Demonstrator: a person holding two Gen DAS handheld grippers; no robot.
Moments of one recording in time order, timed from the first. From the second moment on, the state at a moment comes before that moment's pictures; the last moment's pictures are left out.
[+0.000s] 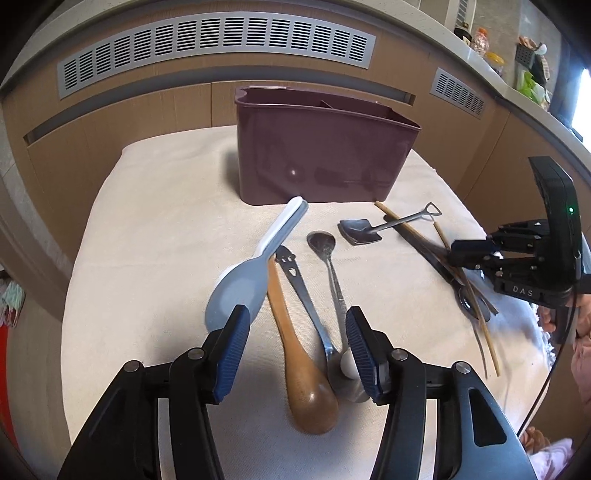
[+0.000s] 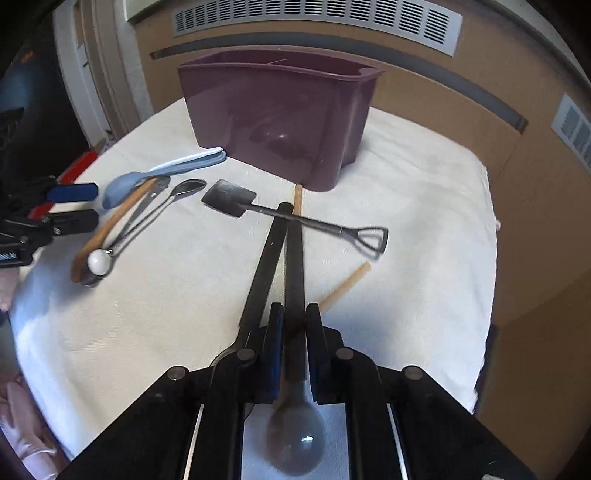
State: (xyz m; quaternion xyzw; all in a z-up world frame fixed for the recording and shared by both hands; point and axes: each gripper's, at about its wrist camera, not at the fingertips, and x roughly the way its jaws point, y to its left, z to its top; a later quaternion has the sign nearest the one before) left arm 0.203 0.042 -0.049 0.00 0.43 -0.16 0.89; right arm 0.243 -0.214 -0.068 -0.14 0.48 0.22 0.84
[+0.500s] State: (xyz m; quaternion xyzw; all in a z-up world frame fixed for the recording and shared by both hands) left arm 0.180 0.008 -0.046 0.04 0.43 -0.18 0.88; right arm 0.215 -0.264 -0.035 0.02 0.45 0.21 0.87
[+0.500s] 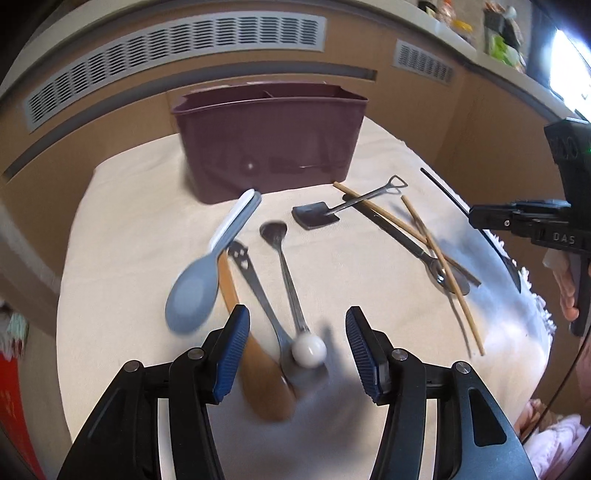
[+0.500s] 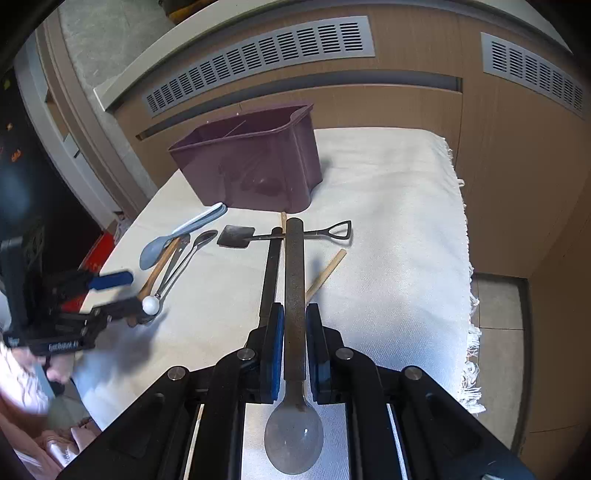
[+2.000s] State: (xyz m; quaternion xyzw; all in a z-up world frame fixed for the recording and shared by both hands) left arm 0.115 0.012 0.108 0.02 0.18 -0.14 0.97; right arm 0.166 -0.213 0.088 0.01 0.23 0.23 0.94
